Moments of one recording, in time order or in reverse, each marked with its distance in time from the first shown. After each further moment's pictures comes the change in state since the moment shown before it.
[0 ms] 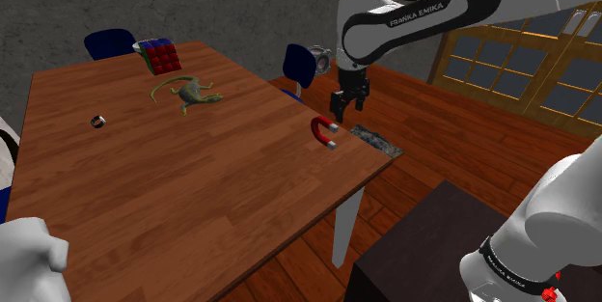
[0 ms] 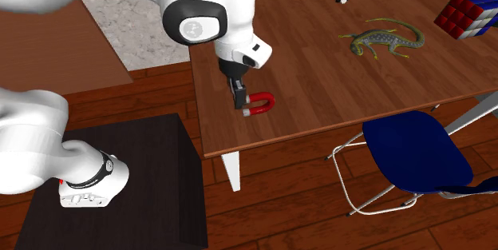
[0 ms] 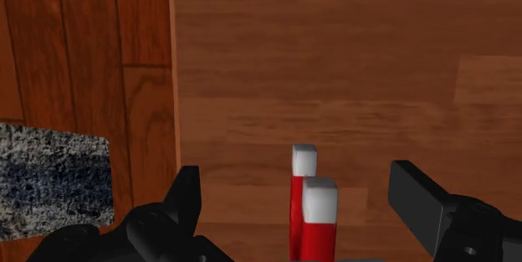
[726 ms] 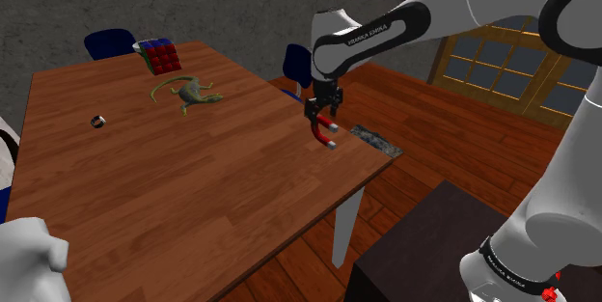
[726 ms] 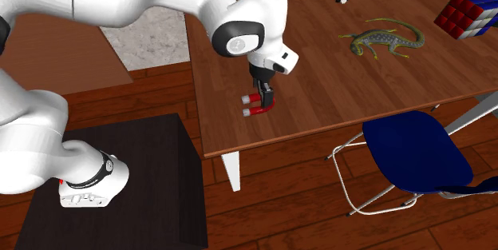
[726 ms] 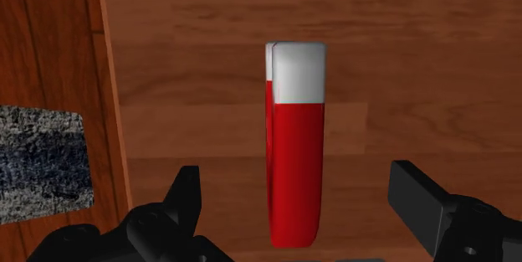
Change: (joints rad) arm 0.012 0.283 0.011 0.198 -0.004 0.126 0.054
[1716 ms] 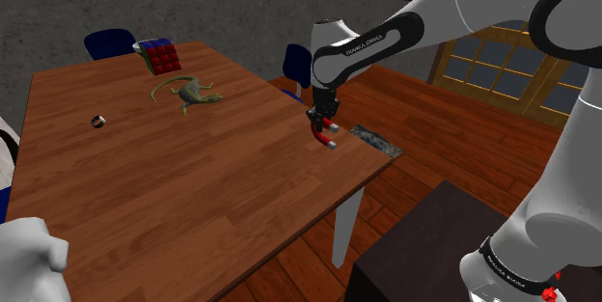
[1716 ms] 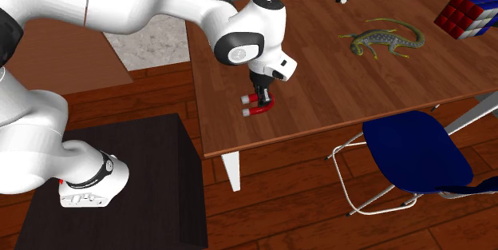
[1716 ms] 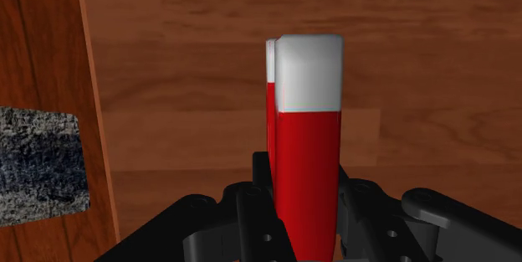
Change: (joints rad) arm 0.001 0.030 -0.001 -0.027 -0.005 0.058 0.004
